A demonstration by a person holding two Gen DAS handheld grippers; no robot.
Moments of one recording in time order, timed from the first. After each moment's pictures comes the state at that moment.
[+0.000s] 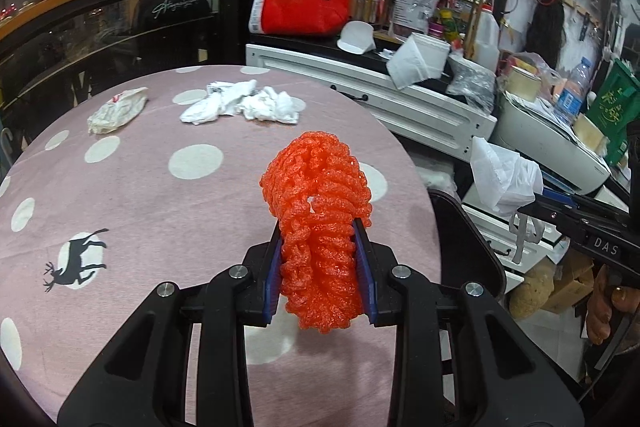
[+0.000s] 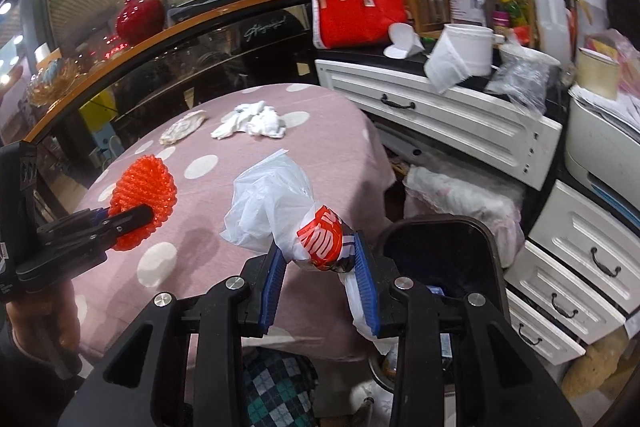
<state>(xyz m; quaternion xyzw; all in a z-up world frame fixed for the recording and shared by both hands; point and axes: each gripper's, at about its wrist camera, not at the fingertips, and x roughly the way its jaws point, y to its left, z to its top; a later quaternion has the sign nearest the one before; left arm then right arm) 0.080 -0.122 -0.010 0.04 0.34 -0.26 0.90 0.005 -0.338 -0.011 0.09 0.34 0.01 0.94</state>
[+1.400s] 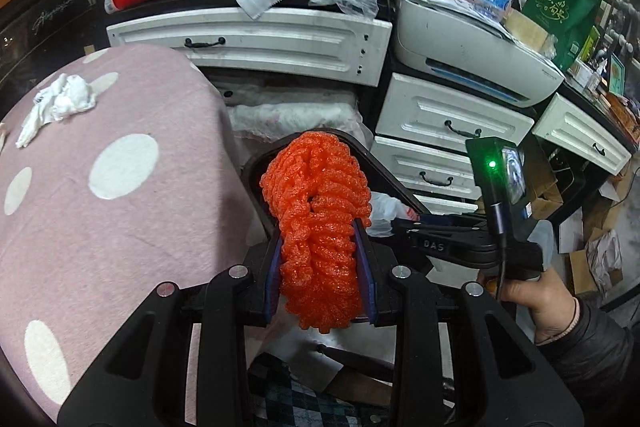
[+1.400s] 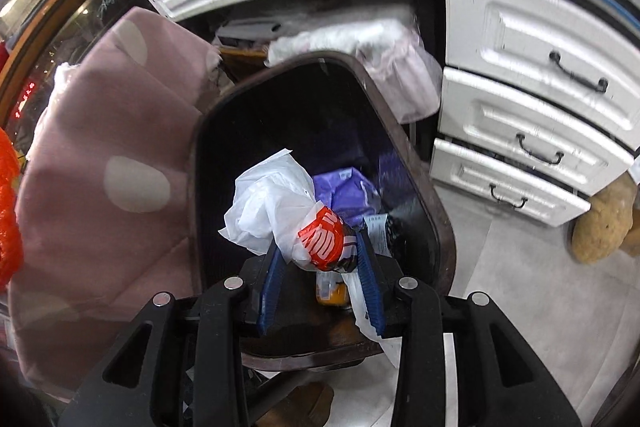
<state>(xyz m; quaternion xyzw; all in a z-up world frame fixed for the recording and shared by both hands) 0.059 -0.302 -0.070 0.14 0.40 -0.39 0.82 0.006 -0.482 -0.189 0.24 0.49 -0.13 0.83</state>
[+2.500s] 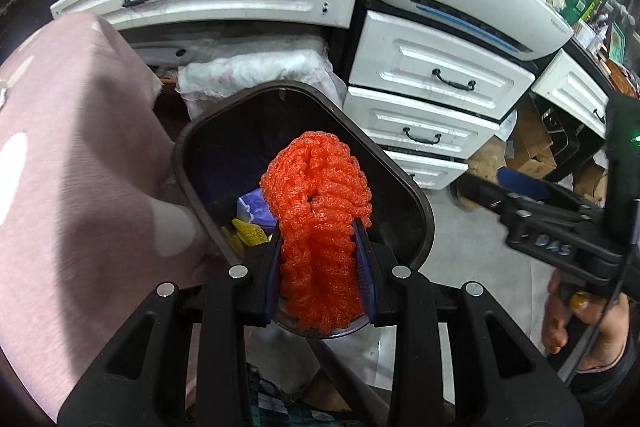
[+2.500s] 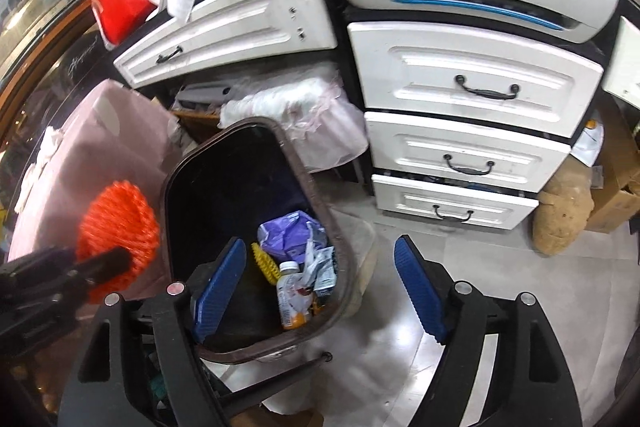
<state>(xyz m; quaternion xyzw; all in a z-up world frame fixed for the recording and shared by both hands) 0.075 -0.380 -0.129 0.18 0.48 -0.42 0.75 -0.061 -0.513 -0.143 0.24 0.41 -0.23 0.85</state>
